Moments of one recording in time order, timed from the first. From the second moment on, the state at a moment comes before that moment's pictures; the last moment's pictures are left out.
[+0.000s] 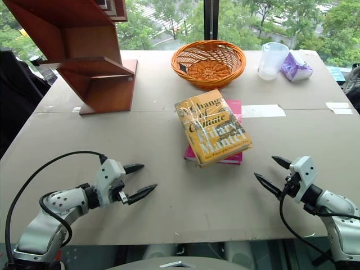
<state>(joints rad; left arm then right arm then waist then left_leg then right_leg) 0.22 0.70 0.08 -0.31 -0.34 0.23 -0.85 0.21 -0.59 -0.21 -0.14 0.44 0.10 0.87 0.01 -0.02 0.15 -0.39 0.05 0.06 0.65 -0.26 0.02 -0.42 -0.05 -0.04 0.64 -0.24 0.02</state>
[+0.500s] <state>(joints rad) 0.20 0.67 0.08 -0.30 -0.34 0.22 -0.83 0.19 -0.58 -0.21 -0.11 0.44 0.08 0.87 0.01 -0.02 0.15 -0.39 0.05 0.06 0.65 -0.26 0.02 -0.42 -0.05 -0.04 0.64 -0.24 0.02</state>
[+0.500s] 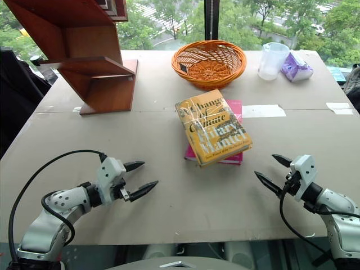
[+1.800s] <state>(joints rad) 0.01 0.74 0.09 -0.28 -0.40 0.23 -0.96 -0.27 -0.64 -0.21 0.05 0.40 0.28 0.73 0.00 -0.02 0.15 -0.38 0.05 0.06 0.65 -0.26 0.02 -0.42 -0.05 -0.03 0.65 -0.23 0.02</state>
